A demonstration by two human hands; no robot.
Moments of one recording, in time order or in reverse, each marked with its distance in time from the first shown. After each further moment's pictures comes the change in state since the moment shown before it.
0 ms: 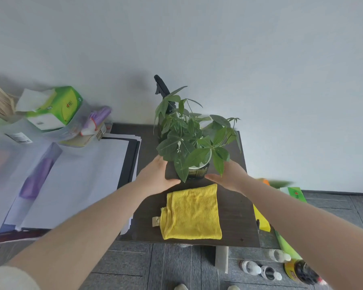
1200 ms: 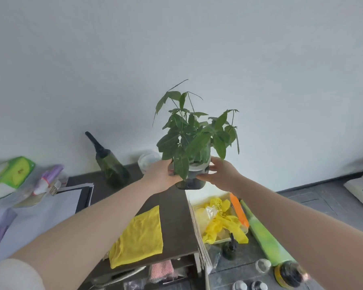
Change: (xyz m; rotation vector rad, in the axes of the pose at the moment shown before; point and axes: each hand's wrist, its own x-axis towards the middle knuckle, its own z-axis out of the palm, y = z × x) left_hand 0.007 0.251 0.010 -0.122 -0.062 0.251; right_hand -0.122 0.125 -0.131 0.535 0.287 -0.088
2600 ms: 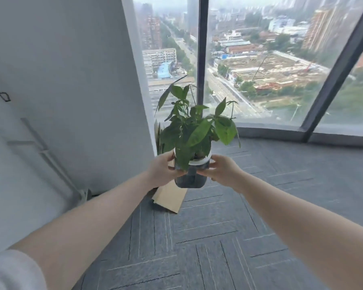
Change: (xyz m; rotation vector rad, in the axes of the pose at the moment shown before) left_hand 0.067 0.848 0.702 0.003 -1.042 1.118; right_hand -0.575 0.439 -0.652 0.310 1.350 0.776
